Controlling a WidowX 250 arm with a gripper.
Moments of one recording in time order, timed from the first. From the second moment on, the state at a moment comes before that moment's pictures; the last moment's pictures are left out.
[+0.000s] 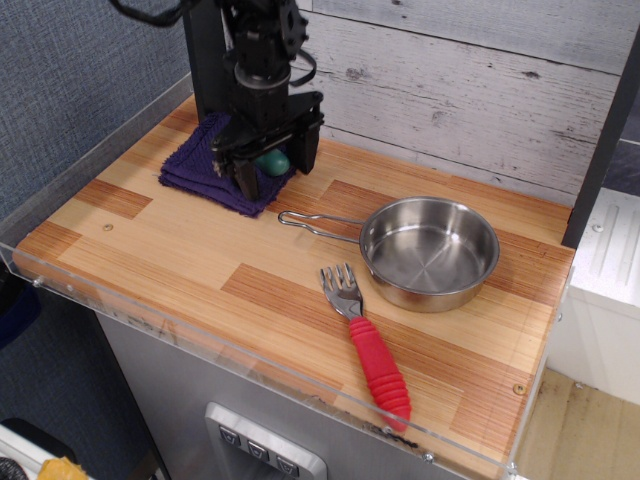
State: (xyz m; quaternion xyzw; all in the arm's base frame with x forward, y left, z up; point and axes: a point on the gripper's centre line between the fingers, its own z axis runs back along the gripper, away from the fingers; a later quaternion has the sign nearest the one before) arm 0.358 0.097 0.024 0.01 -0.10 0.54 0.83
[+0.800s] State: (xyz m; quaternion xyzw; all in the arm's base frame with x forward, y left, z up) arm 0.358 0.097 0.029 0.00 -0.11 0.54 0.83
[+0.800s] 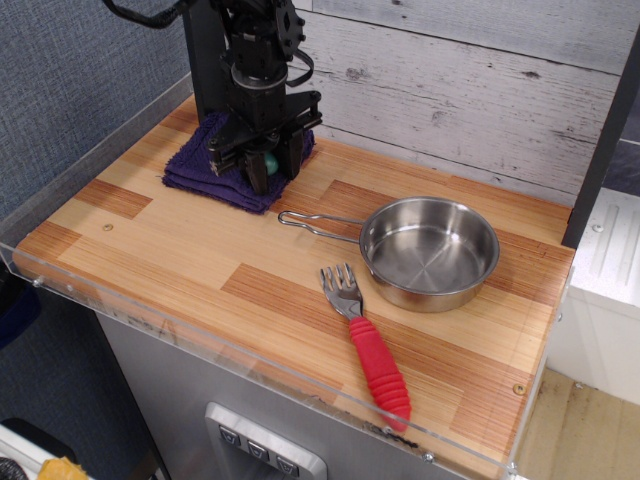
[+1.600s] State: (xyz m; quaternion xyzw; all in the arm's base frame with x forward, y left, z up) arm 0.365 0.048 0.092 -0.03 -0.14 0.49 0.86
